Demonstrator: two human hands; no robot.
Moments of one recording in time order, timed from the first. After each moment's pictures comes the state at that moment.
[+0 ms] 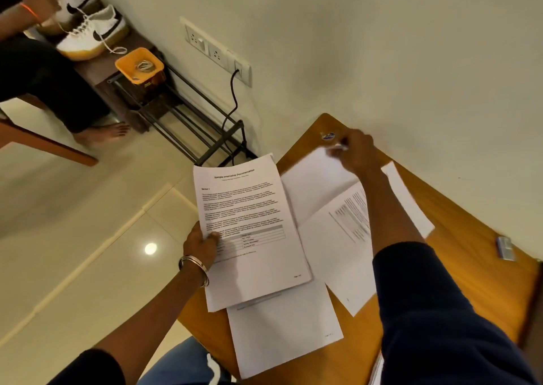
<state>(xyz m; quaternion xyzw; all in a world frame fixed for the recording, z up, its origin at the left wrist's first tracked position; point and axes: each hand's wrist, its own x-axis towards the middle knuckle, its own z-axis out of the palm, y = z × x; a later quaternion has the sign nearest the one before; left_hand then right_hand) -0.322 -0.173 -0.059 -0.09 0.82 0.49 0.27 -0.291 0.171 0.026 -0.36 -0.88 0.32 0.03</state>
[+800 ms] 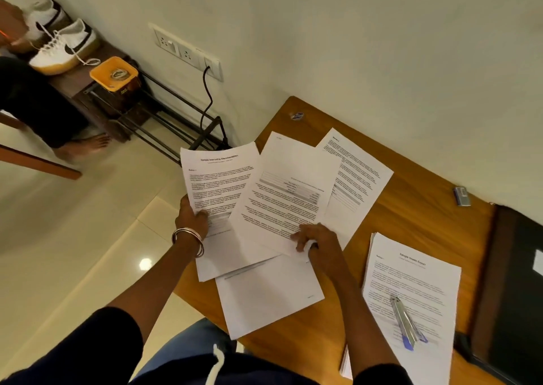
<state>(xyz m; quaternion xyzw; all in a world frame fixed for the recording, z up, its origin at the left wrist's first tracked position) -0.311 -0.168 -0.046 -0.02 0.86 0.44 0.26 -0.081 0.002 -0.060 -0.32 -0.80 0.49 0.11</state>
